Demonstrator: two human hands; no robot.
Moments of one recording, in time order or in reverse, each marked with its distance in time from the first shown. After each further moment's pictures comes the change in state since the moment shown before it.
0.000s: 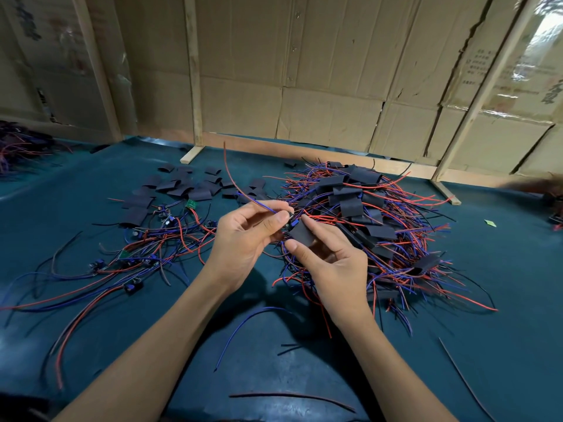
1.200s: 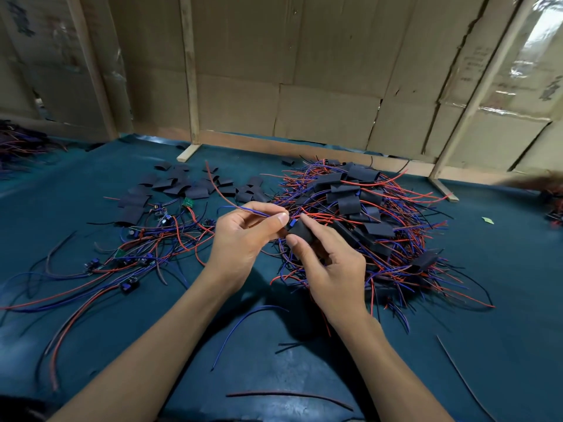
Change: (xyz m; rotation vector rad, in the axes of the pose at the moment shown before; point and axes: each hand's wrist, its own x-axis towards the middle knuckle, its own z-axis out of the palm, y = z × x) left_hand -0.002 -0.001 0.007 0.078 0.100 -0.009; right_hand -0.003 0.005 -0.003 -0.331 0.027 -0.276
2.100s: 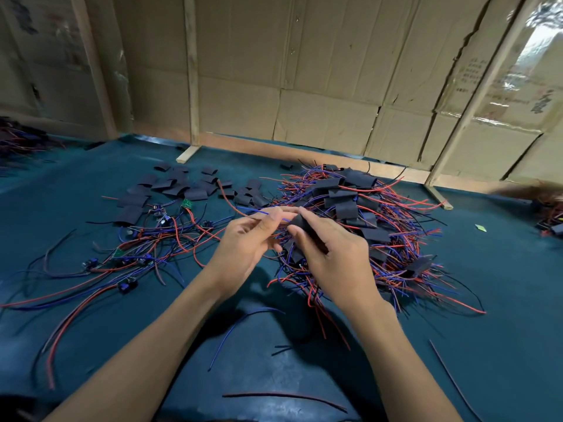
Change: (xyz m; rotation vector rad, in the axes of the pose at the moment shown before) left_hand 0.001 -0.002 -0.005 0.025 -0.207 -0.025; right_hand 0.031 -0.021 -0.018 -0.326 -0.111 -0.254
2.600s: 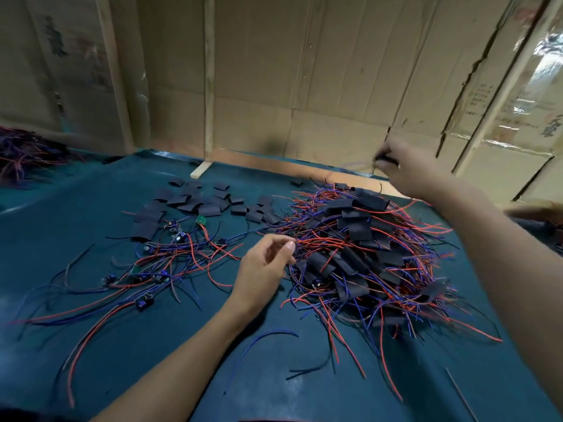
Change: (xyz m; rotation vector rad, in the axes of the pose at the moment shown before) left_hand 0.003 -0.034 -0.013 0.478 0.234 -0.040; right_hand 0.170 0.108 -0.061 -0.404 -0.488 0.355
